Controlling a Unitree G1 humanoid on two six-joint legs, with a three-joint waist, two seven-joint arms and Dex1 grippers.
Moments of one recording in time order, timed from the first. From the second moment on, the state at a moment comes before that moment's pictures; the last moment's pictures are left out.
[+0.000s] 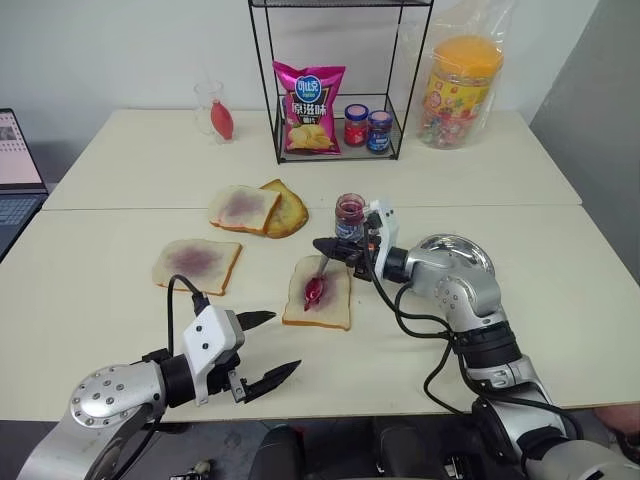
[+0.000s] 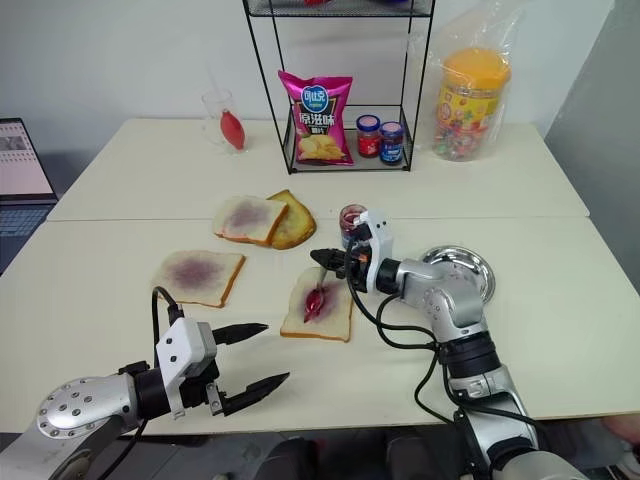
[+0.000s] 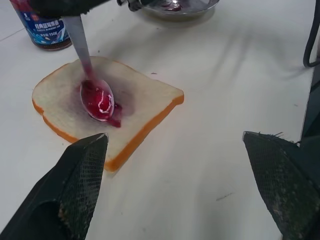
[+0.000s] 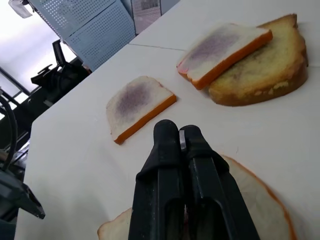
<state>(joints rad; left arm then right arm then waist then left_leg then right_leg) 0.31 0.74 0.17 -0.71 -0.46 0.45 -0.82 -0.66 -0.14 0.12 0.12 0.49 0.75 0.61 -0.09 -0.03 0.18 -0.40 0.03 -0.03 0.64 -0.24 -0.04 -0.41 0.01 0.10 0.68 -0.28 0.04</state>
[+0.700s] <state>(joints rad) 0.29 0.74 0.16 -0.70 -0.46 0.45 -0.82 -0.70 -0.17 0.06 0.04 0.58 0.91 0.63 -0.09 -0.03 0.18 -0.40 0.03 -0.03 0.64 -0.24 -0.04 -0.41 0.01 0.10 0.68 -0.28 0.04</state>
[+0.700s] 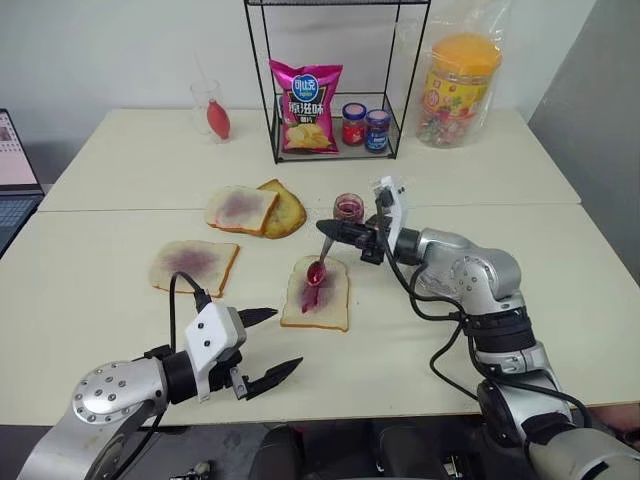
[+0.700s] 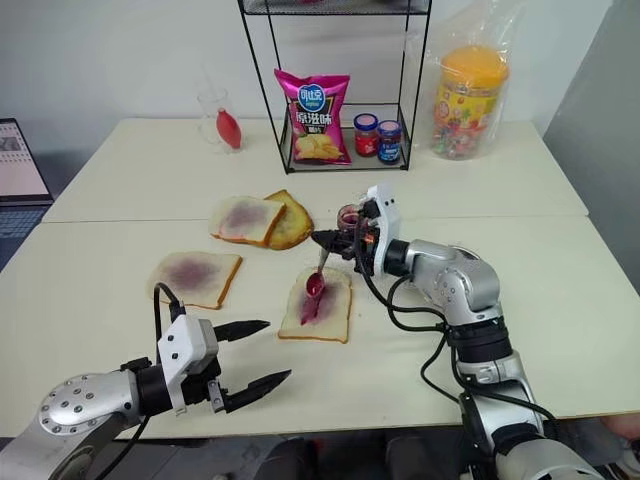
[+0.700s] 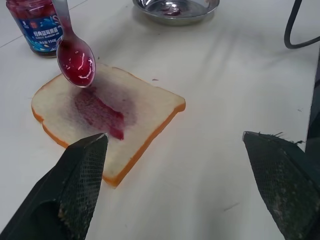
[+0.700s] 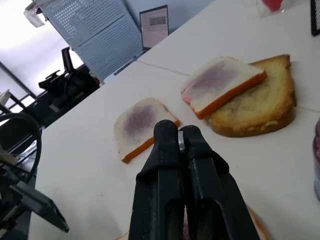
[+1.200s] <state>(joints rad) 0.30 0.74 0.16 -0.70 -0.45 0.44 -0.83 -0.69 -0.18 0.10 0.19 0.49 0.70 0.64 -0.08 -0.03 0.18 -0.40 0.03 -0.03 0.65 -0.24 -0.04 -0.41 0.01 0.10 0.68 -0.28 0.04</state>
